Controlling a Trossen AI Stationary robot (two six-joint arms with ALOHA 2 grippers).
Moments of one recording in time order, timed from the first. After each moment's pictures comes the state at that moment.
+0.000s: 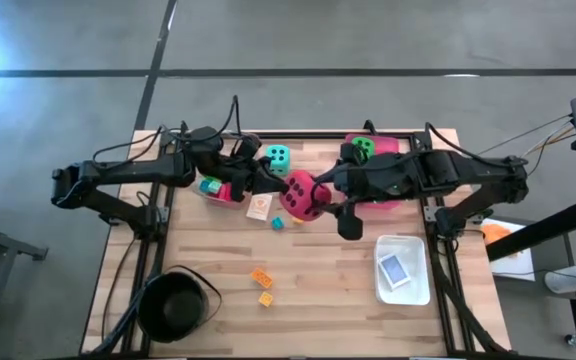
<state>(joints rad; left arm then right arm) 0.18 1.30 1.08 0.27 0.52 -0.84 0.16 1.51 1.82 -0.83 0.26 0.11</state>
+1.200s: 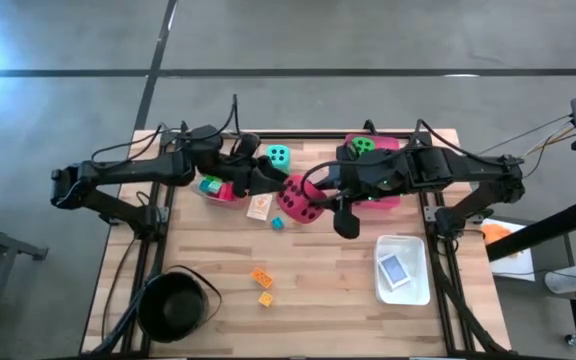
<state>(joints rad) 0.21 1.30 1.08 0.22 0.47 -0.87 0.15 1.51 1.82 -0.87 0.16 0.20</state>
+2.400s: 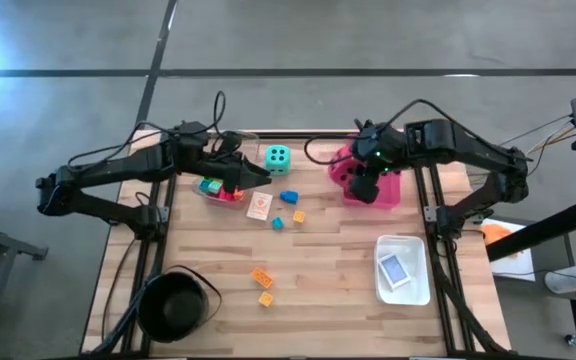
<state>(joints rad) 0.25 1.14 1.08 -0.18 0.35 -0.80 -0.10 1.46 1.81 -1.39 0.27 0.31</state>
